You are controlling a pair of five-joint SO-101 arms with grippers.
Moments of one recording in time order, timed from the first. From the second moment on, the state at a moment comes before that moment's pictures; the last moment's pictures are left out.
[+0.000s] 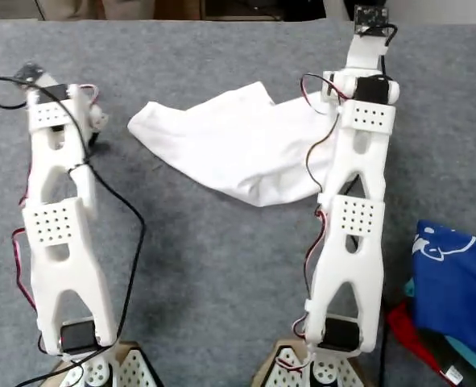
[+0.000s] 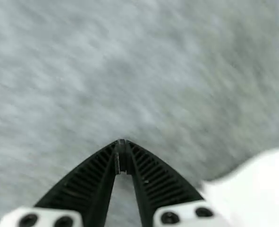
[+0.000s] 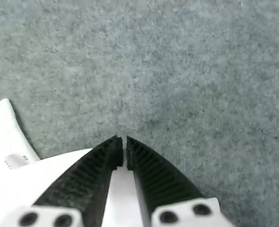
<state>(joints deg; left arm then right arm) -12.9 56.5 -53.5 75.0 28.6 6.1 74.6 -92.6 77.6 -7.0</state>
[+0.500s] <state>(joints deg) -1.1 64.1 -60.0 53.0 35.4 6.1 74.6 -92.6 77.6 -7.0</state>
